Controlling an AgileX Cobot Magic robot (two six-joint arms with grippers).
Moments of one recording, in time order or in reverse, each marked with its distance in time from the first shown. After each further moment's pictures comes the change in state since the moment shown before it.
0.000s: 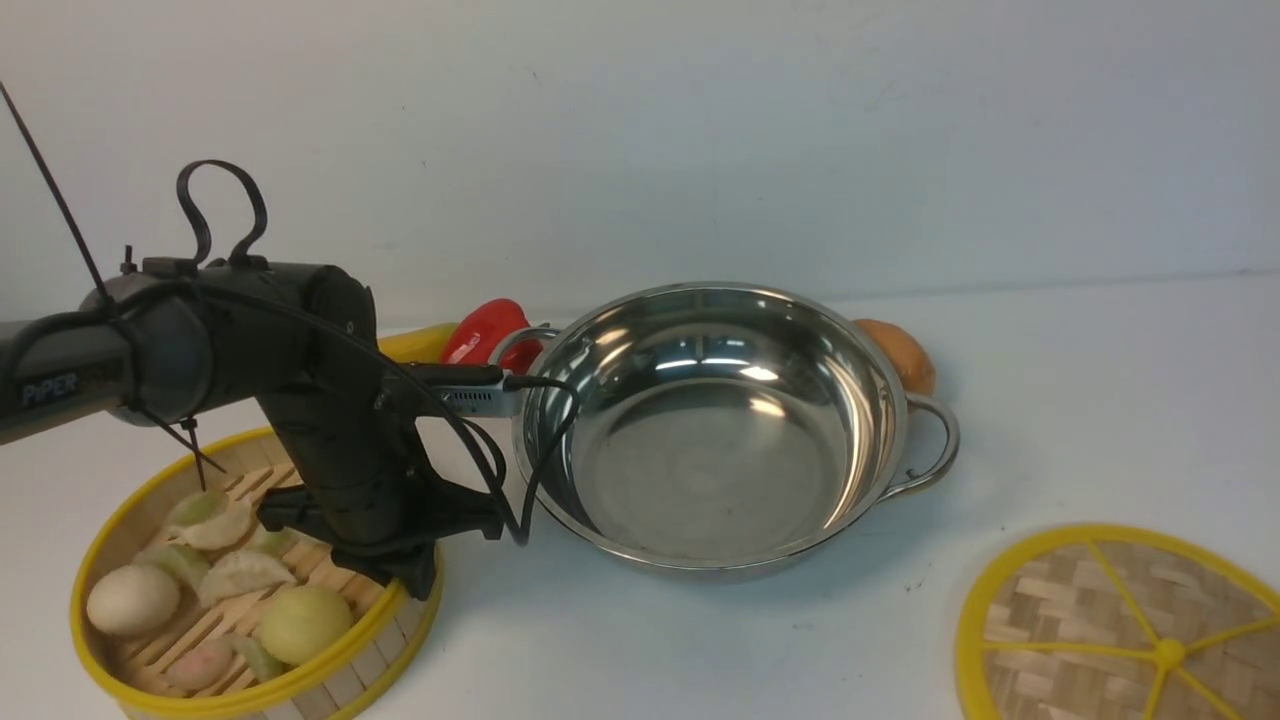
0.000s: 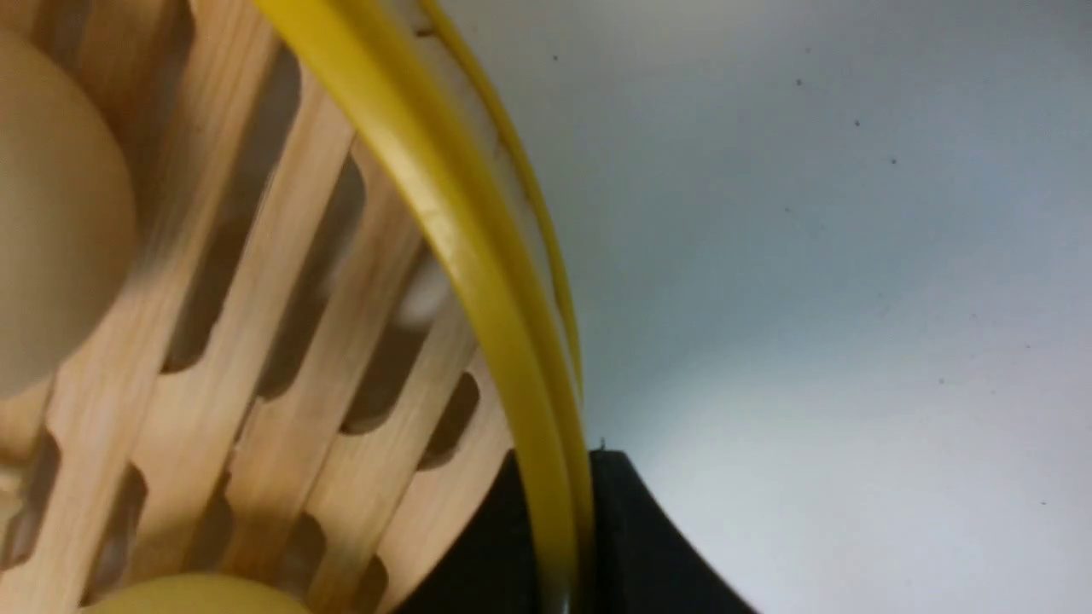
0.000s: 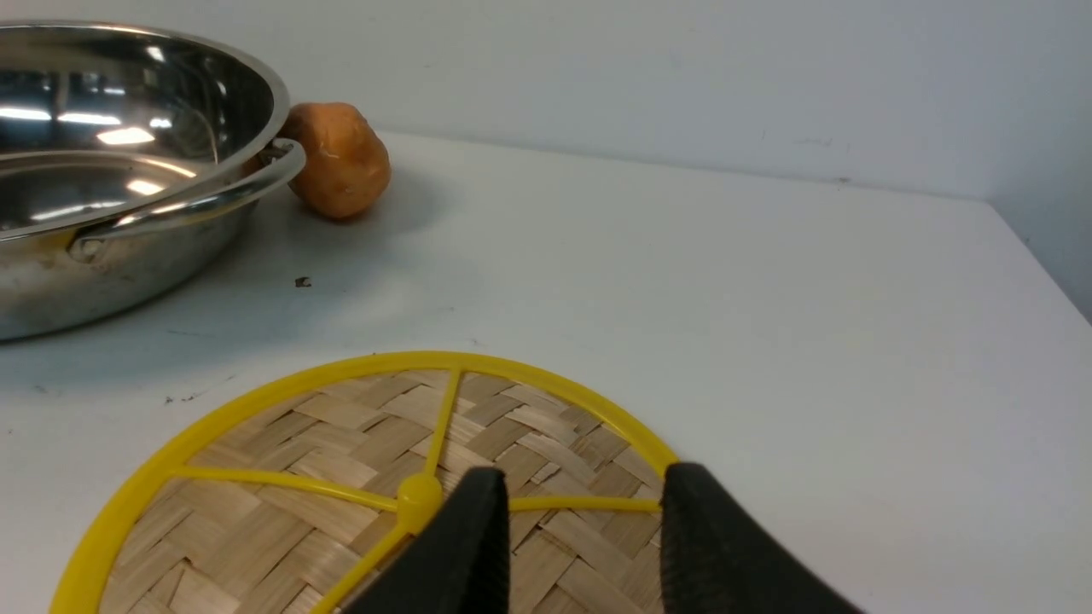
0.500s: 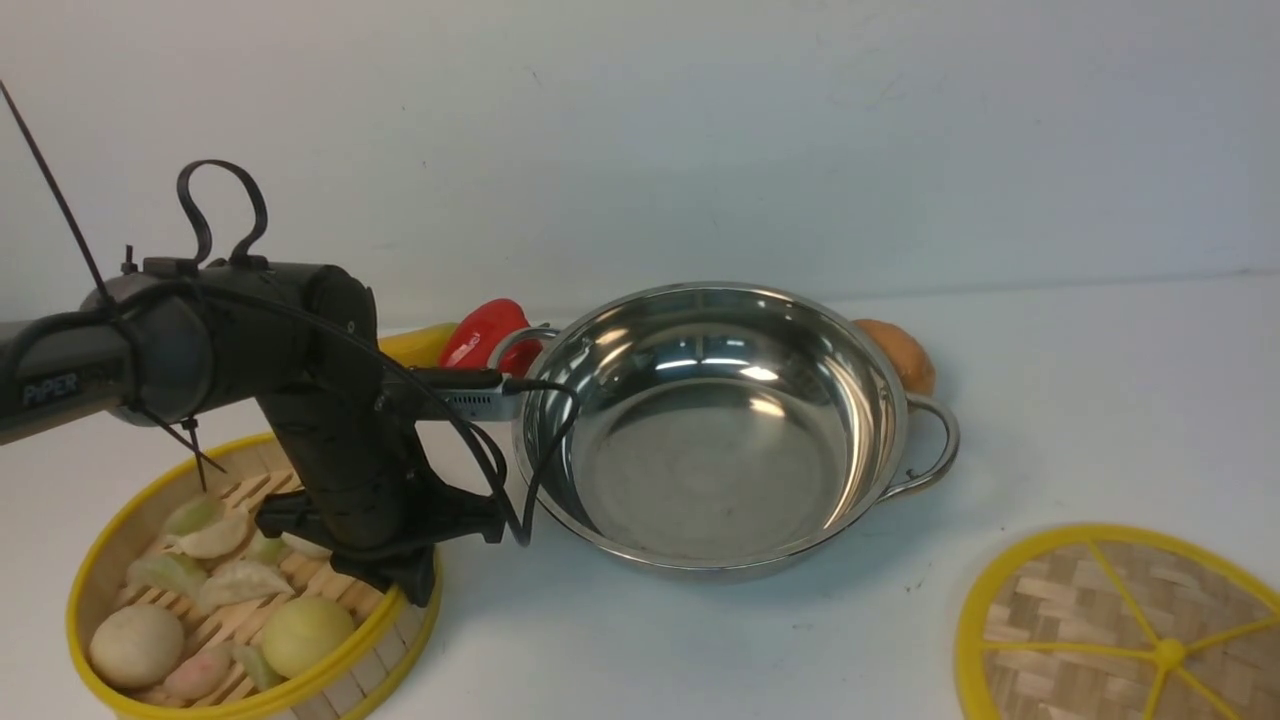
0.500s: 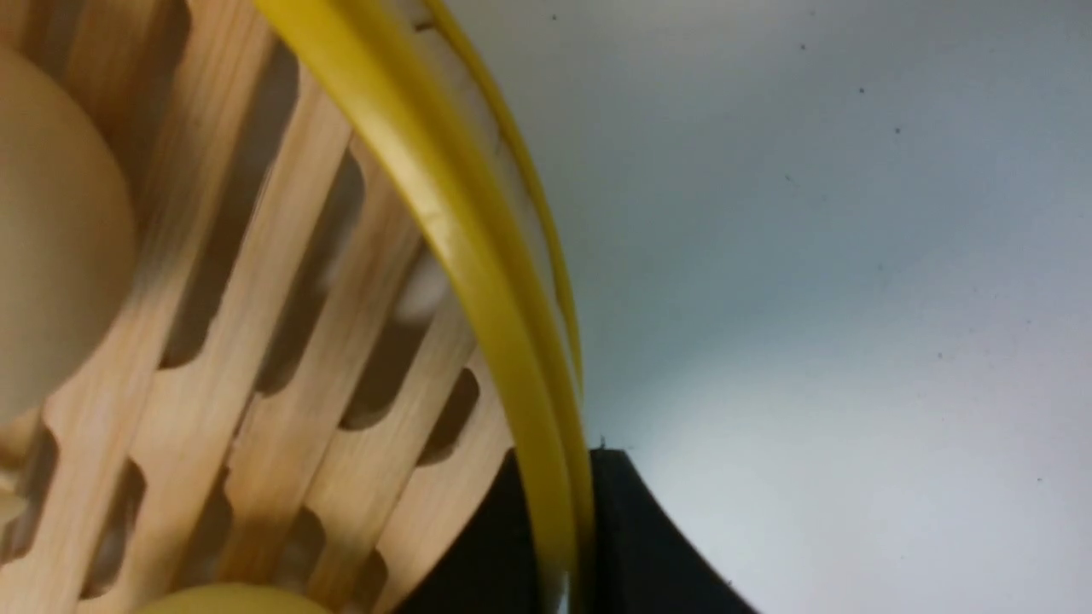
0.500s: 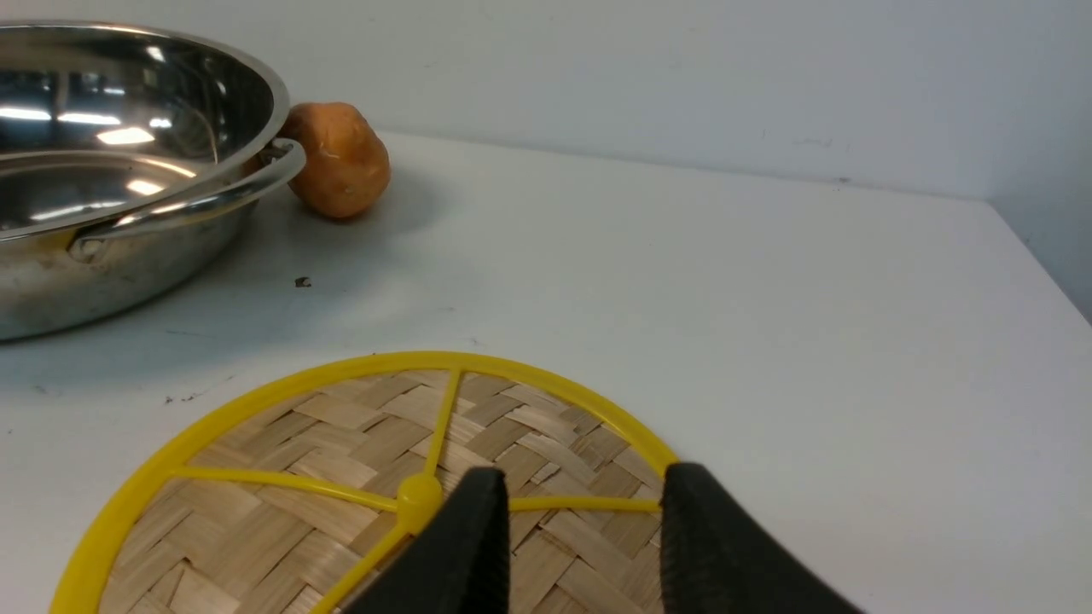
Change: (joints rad) right arm 0.000 0.000 0.000 0.000 0.000 0.000; left arm 0.000 0.000 0.000 -0.004 0.030 -0.014
